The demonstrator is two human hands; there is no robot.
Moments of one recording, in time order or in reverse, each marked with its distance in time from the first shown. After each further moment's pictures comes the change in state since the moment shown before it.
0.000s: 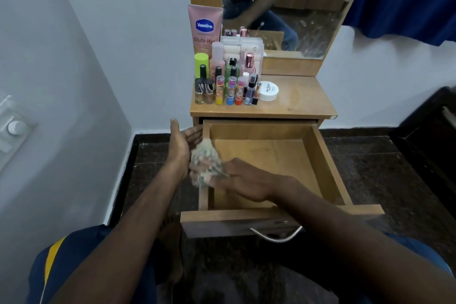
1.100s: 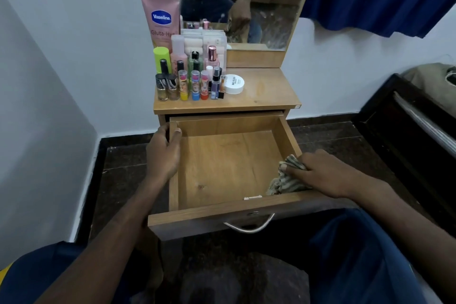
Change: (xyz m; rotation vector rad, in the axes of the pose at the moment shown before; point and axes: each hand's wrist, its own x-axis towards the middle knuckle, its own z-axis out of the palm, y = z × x) left_hand -0.012 -0.029 0.010 0.627 0.035 0.497; right_hand -0.155 0.066 -0.074 -0.445 0.283 0.521
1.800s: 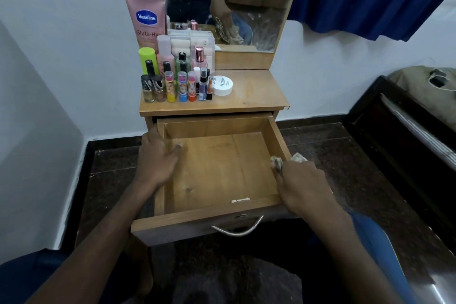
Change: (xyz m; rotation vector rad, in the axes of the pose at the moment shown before) left_hand 0.008 -0.011 0.004 0.310 -0.162 0.089; right_hand -0.019 -0.048 0.031 -0.143 0.238 0.332
